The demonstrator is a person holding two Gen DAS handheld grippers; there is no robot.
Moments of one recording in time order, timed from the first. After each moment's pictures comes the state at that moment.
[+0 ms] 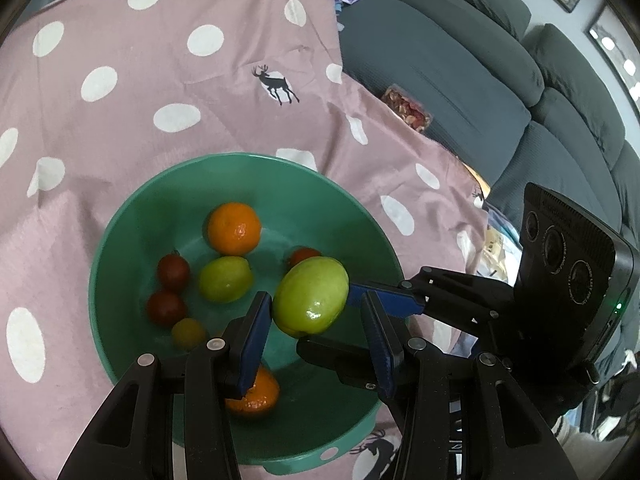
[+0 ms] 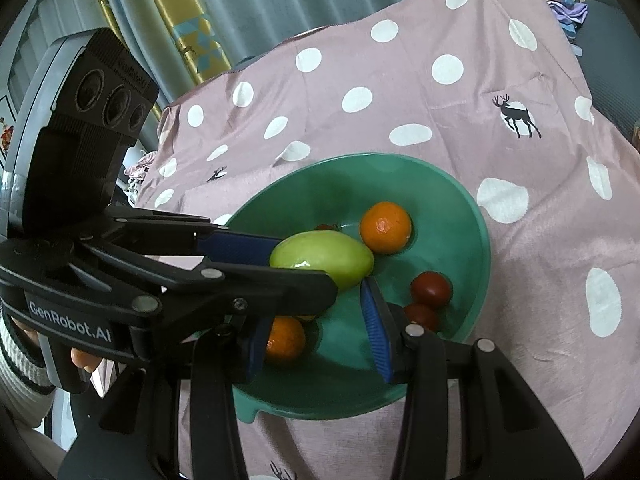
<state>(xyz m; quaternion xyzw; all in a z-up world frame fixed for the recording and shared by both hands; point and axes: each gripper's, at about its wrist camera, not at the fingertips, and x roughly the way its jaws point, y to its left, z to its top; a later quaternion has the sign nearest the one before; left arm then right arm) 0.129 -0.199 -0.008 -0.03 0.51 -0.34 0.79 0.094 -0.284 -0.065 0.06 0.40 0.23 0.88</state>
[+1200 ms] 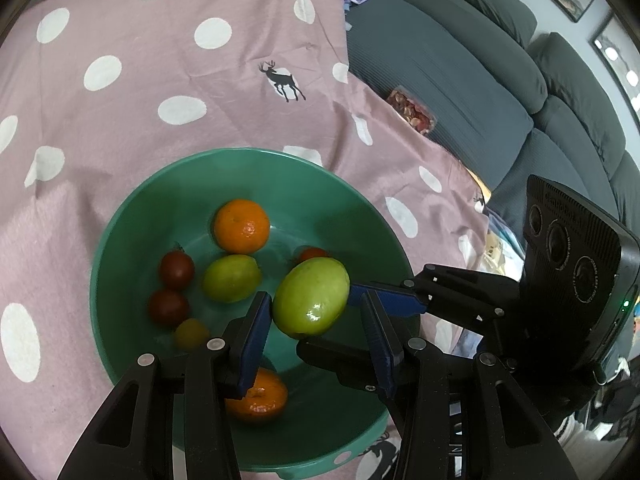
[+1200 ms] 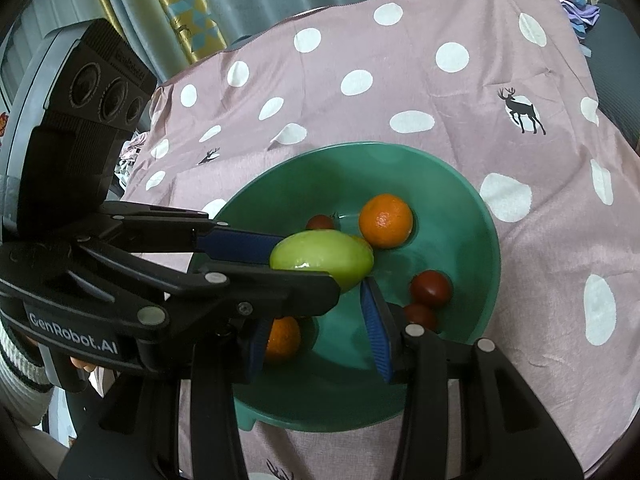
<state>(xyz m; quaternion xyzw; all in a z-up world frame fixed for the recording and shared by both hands) 0.133 -0.194 -0.017 -0.04 0.51 -0.34 0.79 0.106 -0.276 -0.065 0.03 0.43 0.23 0.87</state>
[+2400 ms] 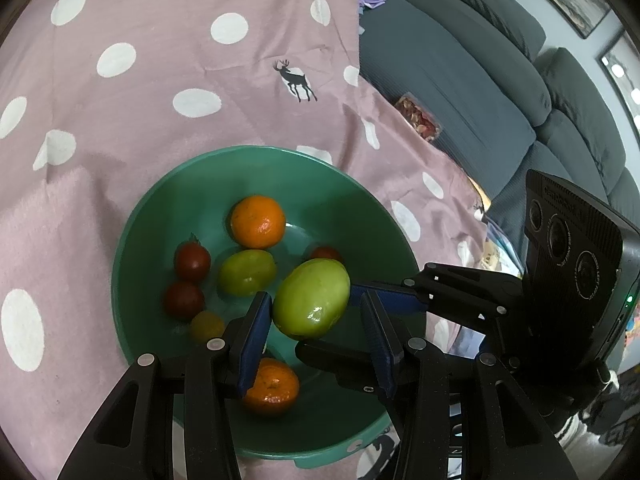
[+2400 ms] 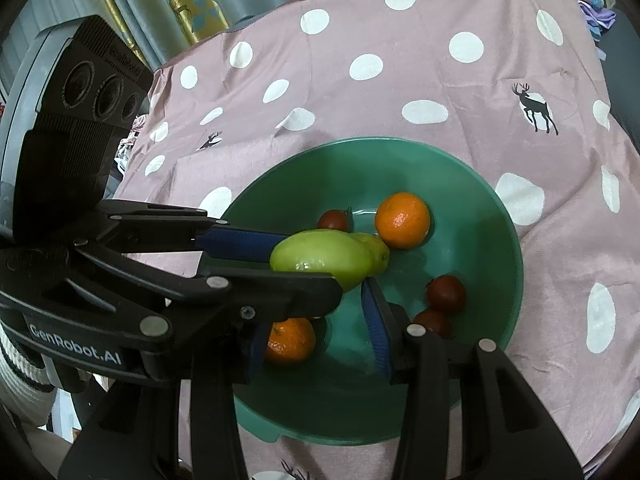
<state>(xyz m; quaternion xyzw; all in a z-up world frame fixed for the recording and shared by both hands) 0.141 -0.179 -0.016 -0.07 0.52 -0.34 0.78 0.118 -0.260 -0.061 0.01 0.47 0.23 0.85</state>
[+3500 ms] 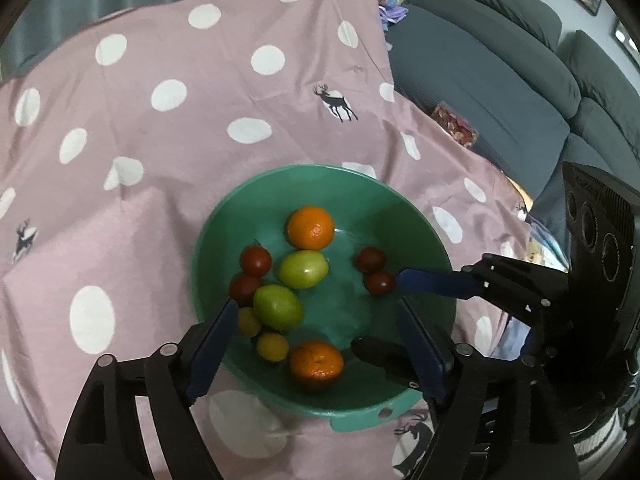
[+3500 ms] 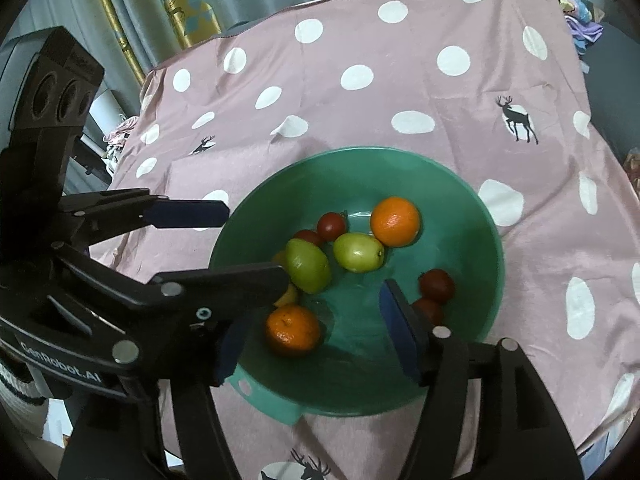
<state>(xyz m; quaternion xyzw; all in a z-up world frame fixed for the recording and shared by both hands) 0.115 -0.163 0.009 0.00 0.49 -0.25 0.84 0.097 -0.255 -0.044 -0.01 0.45 0.20 0.87</state>
